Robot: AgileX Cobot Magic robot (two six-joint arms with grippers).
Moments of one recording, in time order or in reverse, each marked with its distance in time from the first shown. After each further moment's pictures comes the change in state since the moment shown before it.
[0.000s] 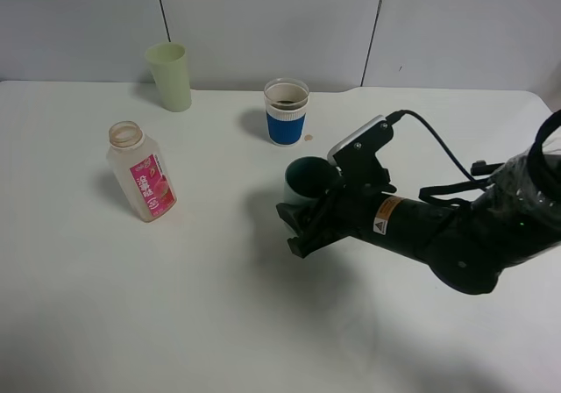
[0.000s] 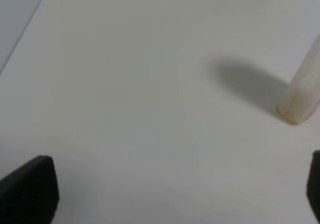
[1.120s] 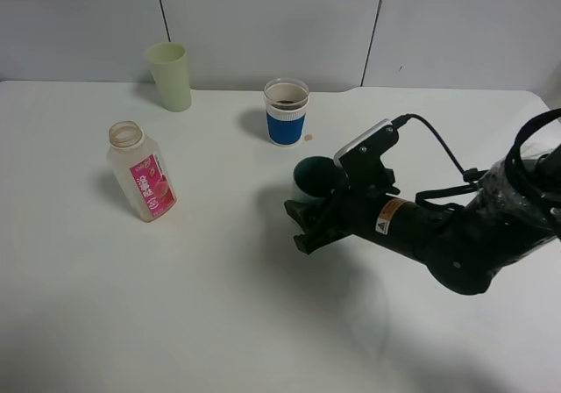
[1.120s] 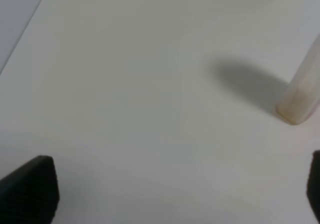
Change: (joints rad) left arm 0.000 0.000 0.000 0.000 0.000 0.000; right arm -0.041 0.071 0.000 -0.002 -0.095 -0.023
